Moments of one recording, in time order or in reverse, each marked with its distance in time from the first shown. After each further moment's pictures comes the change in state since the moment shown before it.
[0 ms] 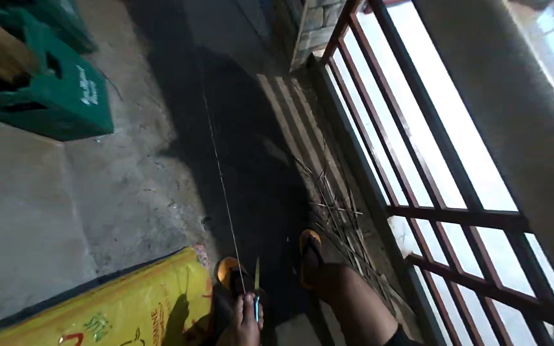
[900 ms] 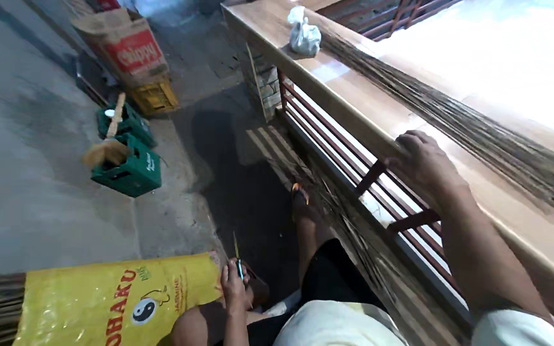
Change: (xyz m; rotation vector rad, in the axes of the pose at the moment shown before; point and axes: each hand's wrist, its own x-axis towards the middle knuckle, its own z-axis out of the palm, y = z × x) left_hand -0.134 -0.044 0.034 -0.149 0.111 0.446; right_hand -0.007 0.426 -0.133 0.151 1.288 -0.759
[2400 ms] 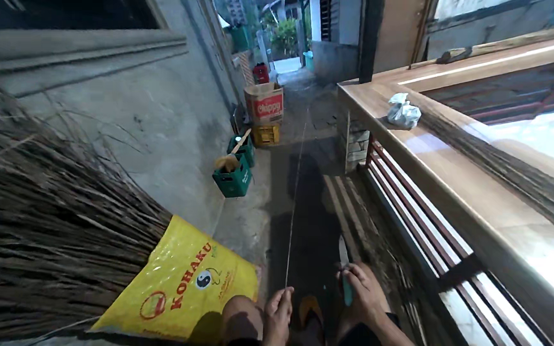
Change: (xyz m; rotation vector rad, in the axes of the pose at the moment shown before) left_hand -0.098 0.043 0.009 0.047 -0.012 0.172; right_hand -0.135 -0.201 0.147 1.489 -0.502 0.000
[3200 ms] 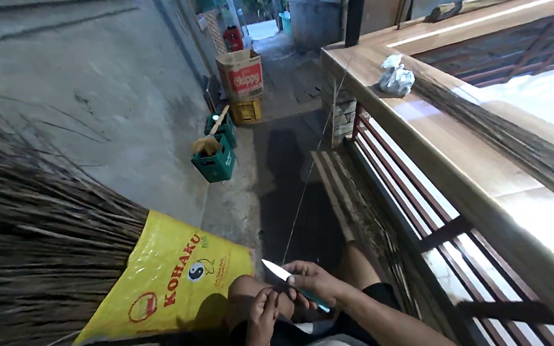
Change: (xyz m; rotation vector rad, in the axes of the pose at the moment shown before) left_hand -0.006 0.000 -0.049 -0.006 -0.093 0.112; right_hand 0.021 0.006 0.074 0.254 -0.740 0.430
